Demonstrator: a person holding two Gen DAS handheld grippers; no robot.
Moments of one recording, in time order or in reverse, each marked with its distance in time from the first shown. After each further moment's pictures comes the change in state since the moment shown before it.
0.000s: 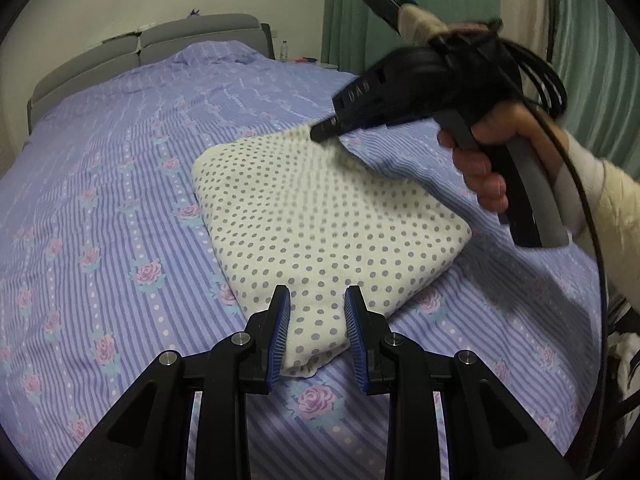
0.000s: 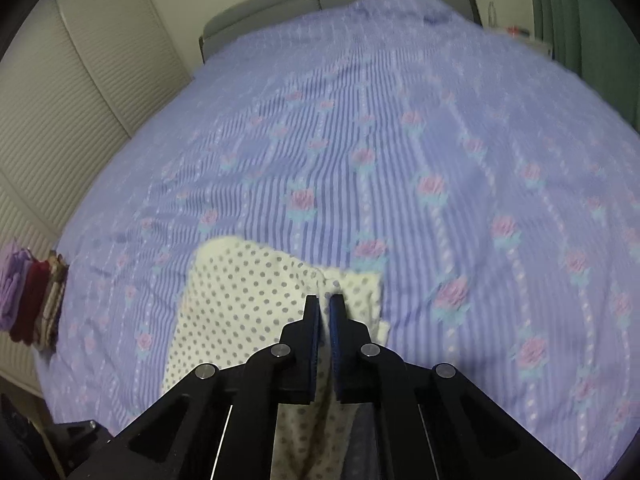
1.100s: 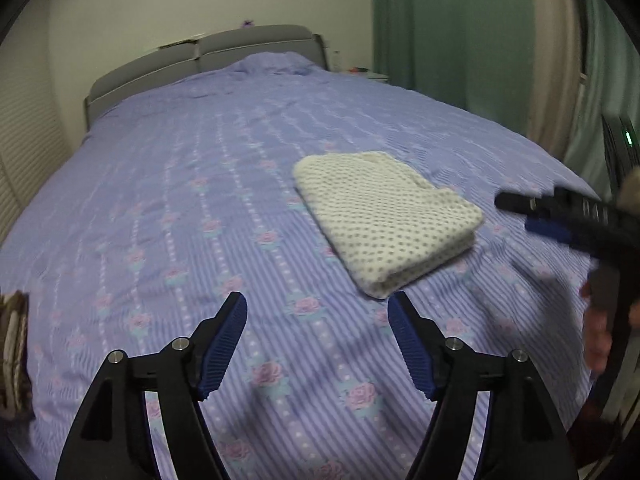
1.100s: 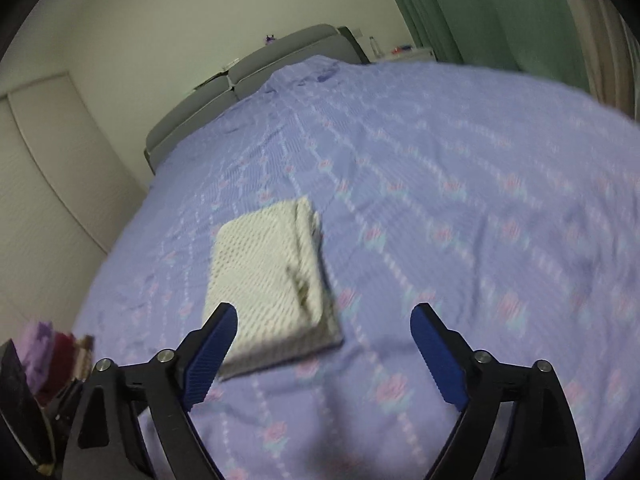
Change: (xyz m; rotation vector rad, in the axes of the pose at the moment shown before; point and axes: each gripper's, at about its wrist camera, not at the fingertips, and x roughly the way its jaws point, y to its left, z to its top) left arm -0.096 0.028 -0.027 -0.079 -0.020 0.202; right arm -0.131 0.013 -0.161 0.391 -0.286 -0.093
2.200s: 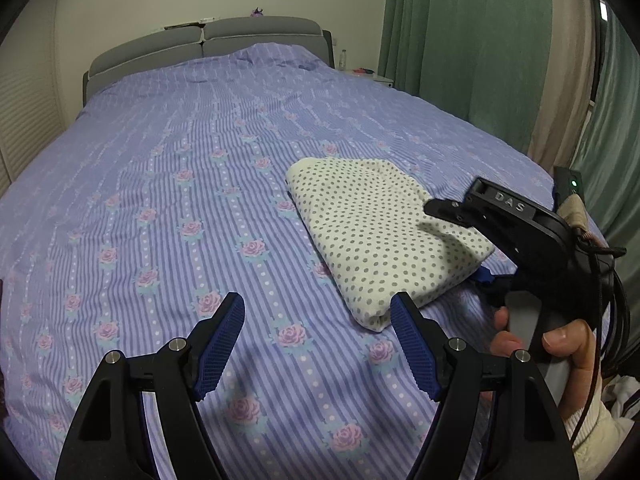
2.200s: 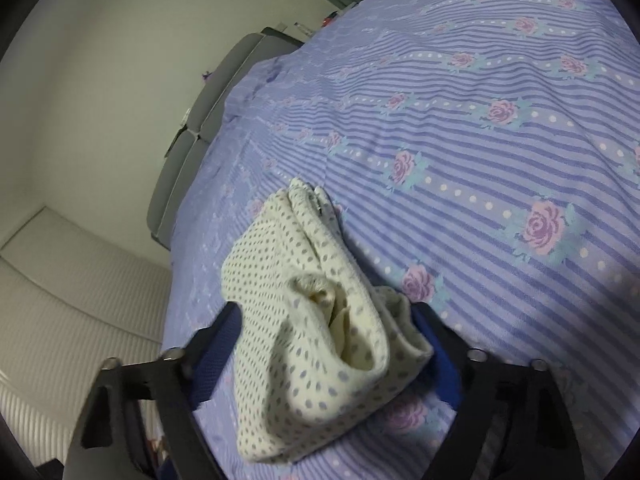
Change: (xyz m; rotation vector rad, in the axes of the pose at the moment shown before) left arm 0.034 0.011 0.020 -0.088 0.012 -0.072; right arm 0.107 -0.006 -0.003 0.472 -0.014 0.135
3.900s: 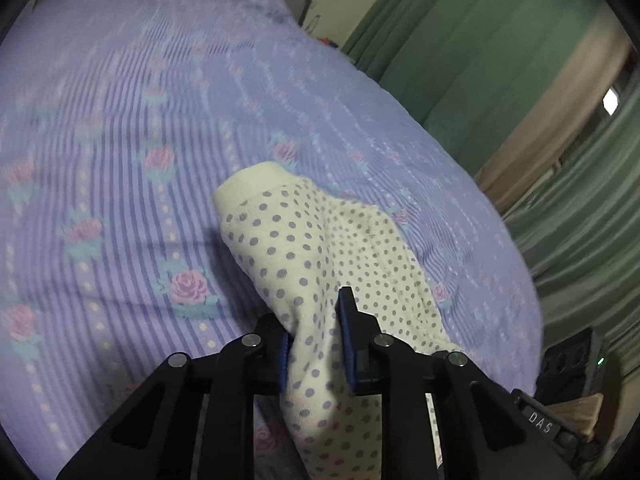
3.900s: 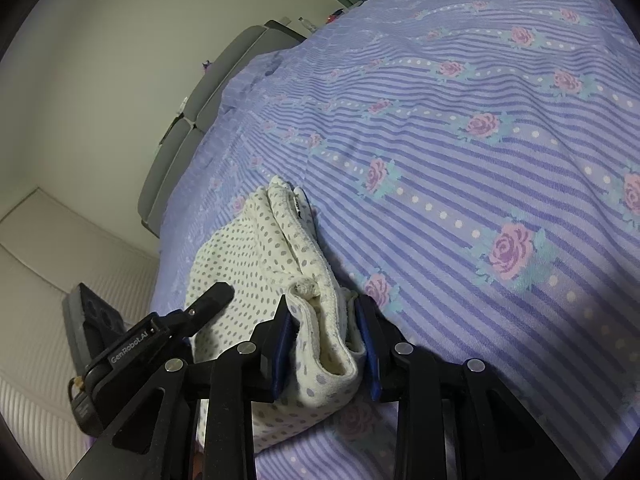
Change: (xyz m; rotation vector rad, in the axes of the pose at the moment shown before) left arm 0.132 0.019 0.078 -0.176 0.137 -0.376; right arm -0.009 0.000 -0.003 -0.076 0.016 -0.037
